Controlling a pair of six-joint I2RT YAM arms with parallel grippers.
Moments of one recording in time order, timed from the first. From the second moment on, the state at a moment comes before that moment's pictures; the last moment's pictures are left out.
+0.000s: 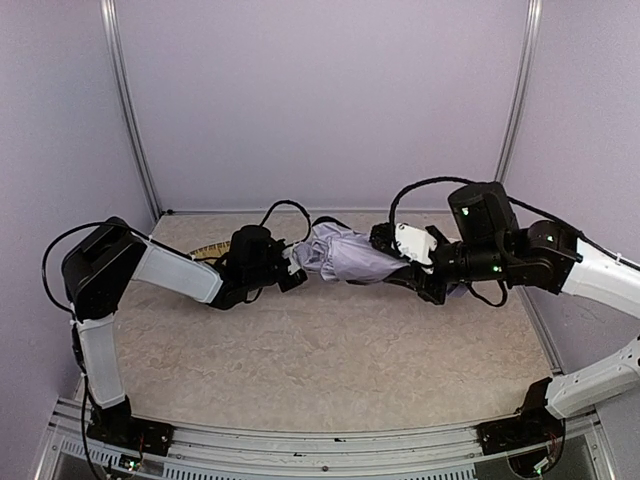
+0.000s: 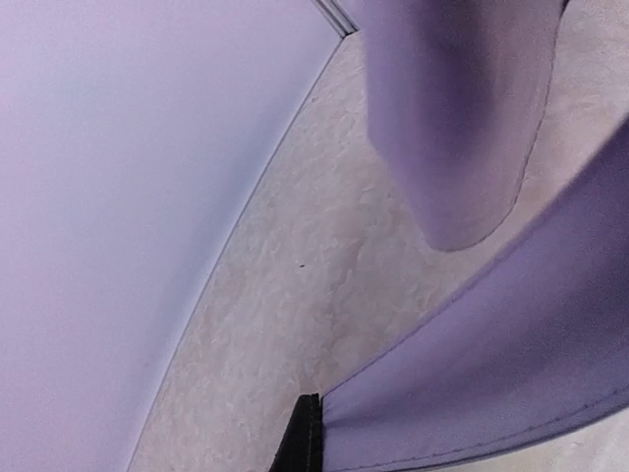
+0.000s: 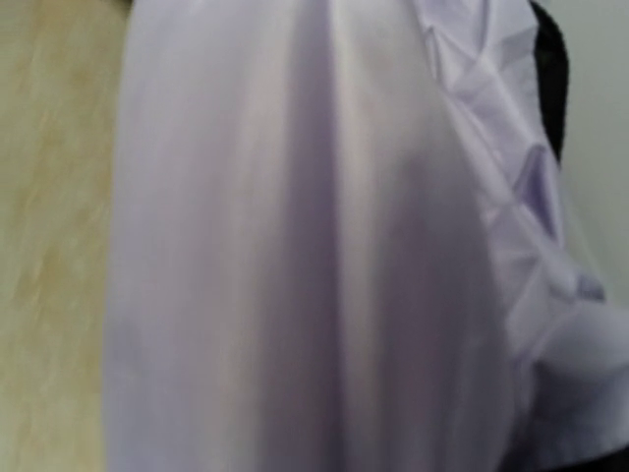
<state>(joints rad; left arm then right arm) -0.71 1.95 1.03 0.63 0.07 0.73 0.95 1.16 1.16 -0.54 -0.03 -0.52</state>
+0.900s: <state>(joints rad) -0.72 2.22 1.22 0.46 0.03 0.96 1.25 1.77 0.93 -0.10 0.12 -0.58</state>
